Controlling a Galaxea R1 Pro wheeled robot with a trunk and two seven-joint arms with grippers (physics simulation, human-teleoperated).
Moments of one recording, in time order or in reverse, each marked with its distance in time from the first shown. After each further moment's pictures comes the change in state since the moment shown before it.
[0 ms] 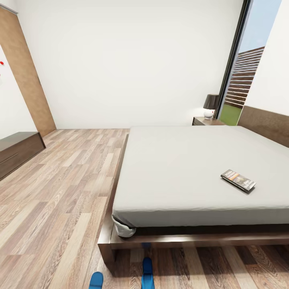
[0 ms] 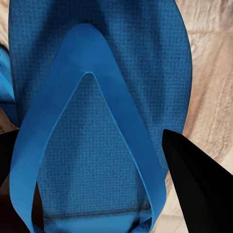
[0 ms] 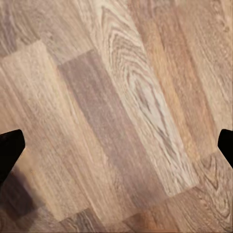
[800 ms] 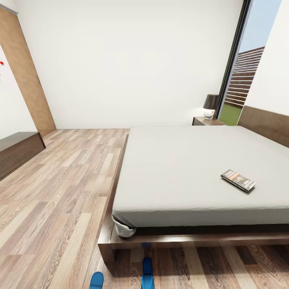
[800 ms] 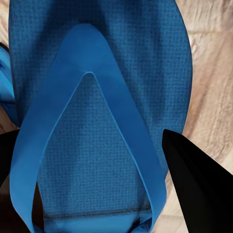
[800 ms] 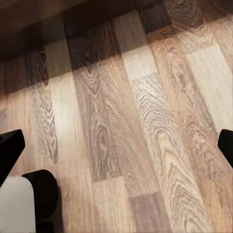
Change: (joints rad) left arm 0.000 -0.002 0.000 0.000 0.000 0.000 -0.001; right arm 0.058 -0.084 -0.483 -0.293 -0.001 0.009 0.688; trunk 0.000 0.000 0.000
